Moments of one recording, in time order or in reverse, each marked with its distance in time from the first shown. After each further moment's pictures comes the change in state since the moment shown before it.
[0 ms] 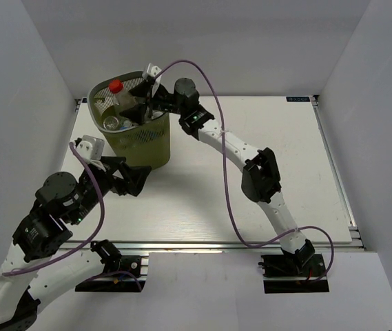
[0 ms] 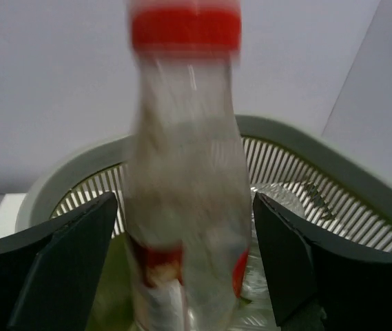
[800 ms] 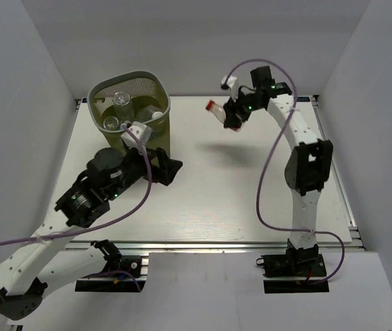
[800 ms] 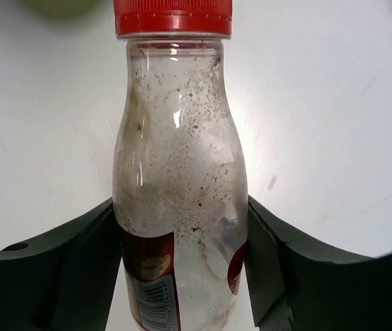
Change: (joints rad) left arm -0.008 0.254 -0.109 0.206 0.137 0.022; right arm -0.505 -0.182 -0.216 -1.284 0.073 -0.805
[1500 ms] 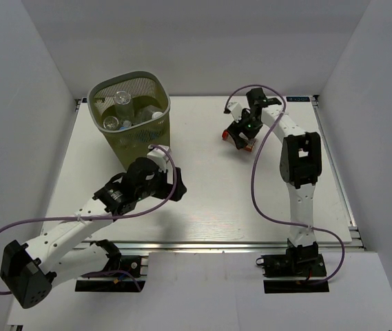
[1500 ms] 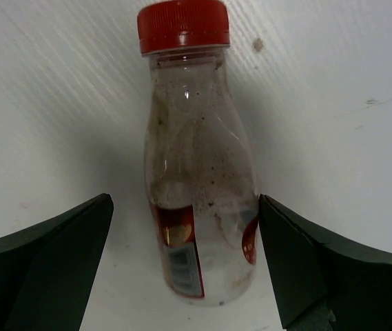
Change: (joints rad) left arm 0.050 0.135 -0.288 0.046 0.048 -0.127; right arm -0.020 0.074 -0.138 0.073 0.332 0.019
